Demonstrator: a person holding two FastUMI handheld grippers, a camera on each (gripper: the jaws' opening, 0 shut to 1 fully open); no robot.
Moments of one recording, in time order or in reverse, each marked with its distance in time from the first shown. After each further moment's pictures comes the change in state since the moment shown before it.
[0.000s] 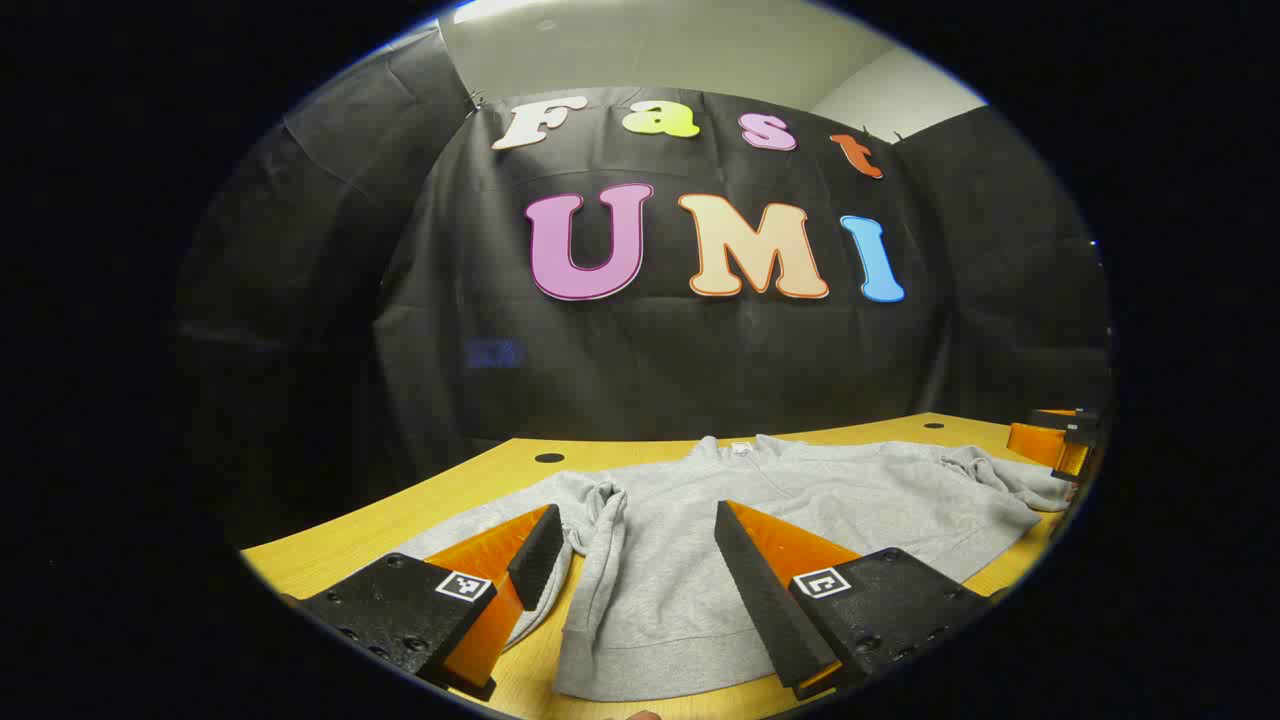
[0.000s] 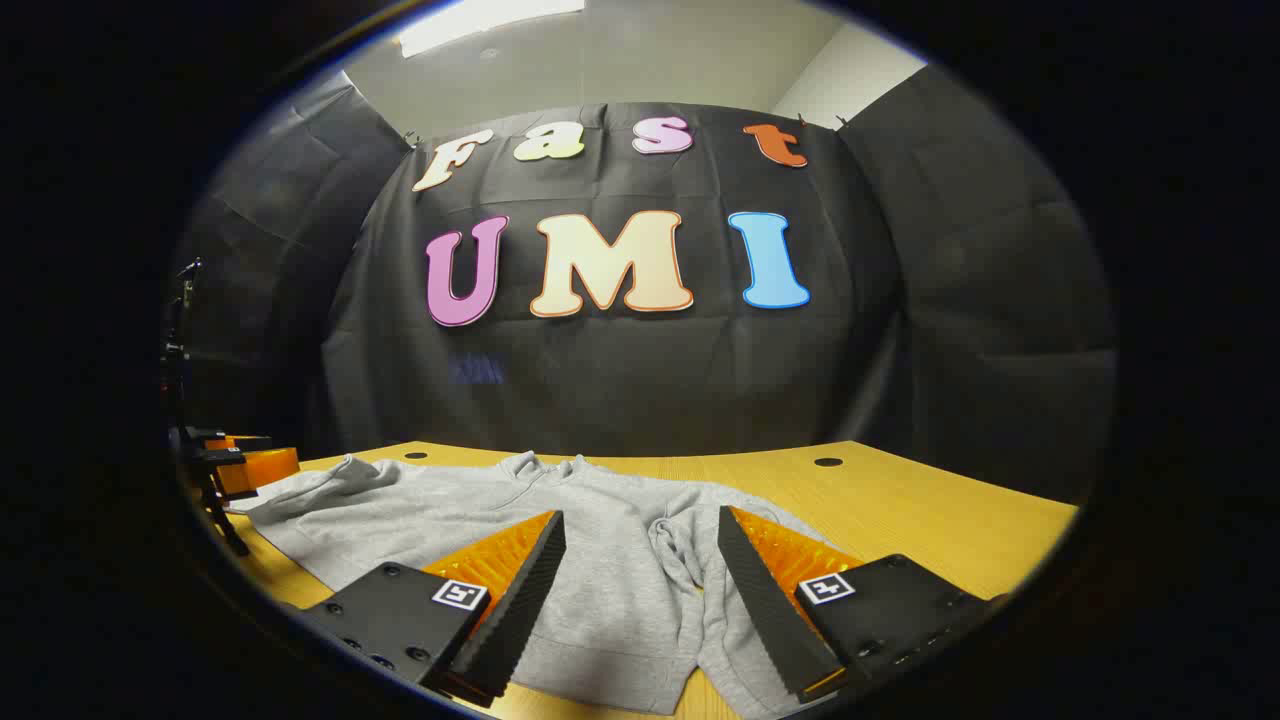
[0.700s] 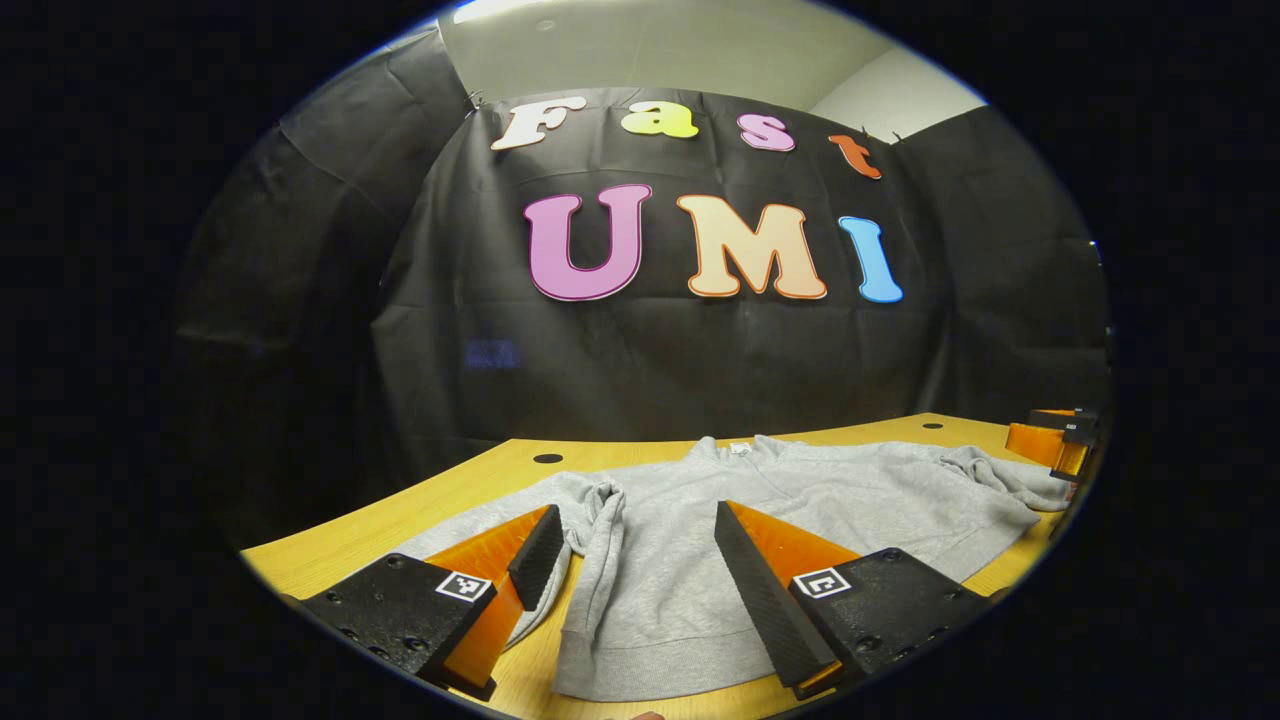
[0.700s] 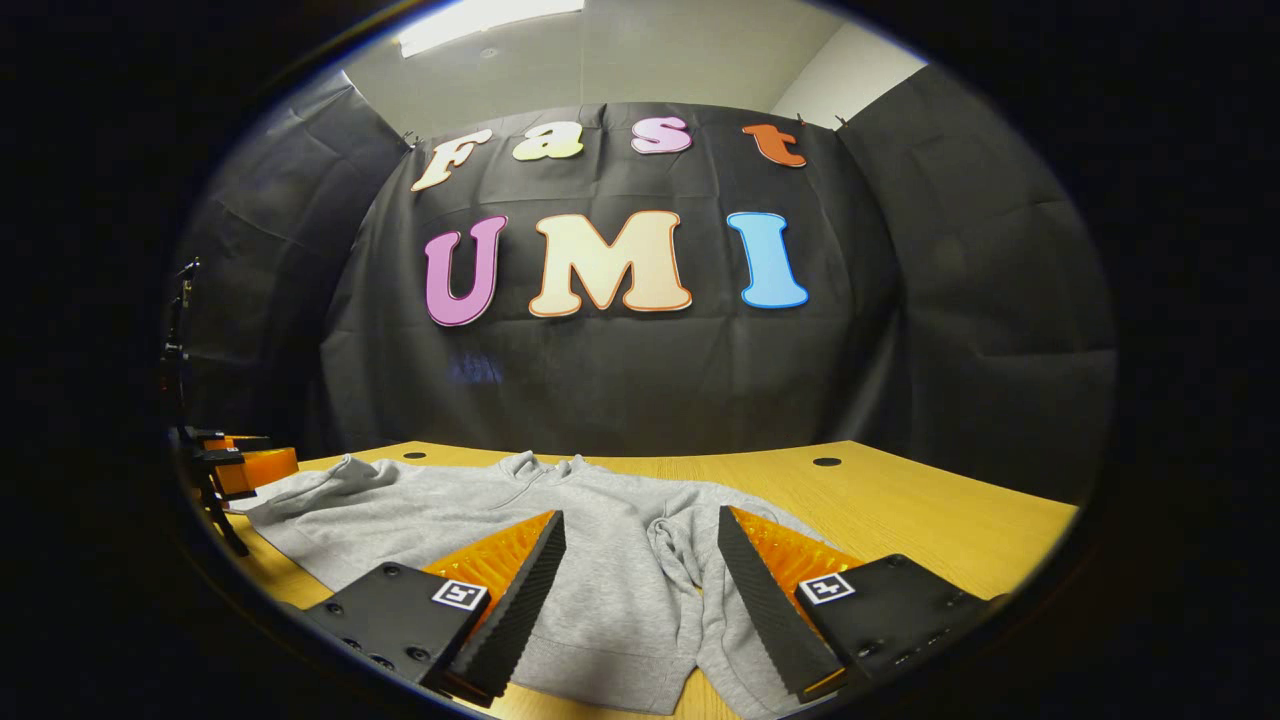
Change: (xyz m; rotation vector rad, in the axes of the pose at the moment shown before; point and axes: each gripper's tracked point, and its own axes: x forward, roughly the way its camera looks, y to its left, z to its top) left arm 0.000 0.000 -0.001 0.000 -0.001 -0.002; right arm 0.000 0.000 -0.001 0.000 0.000 -0.004
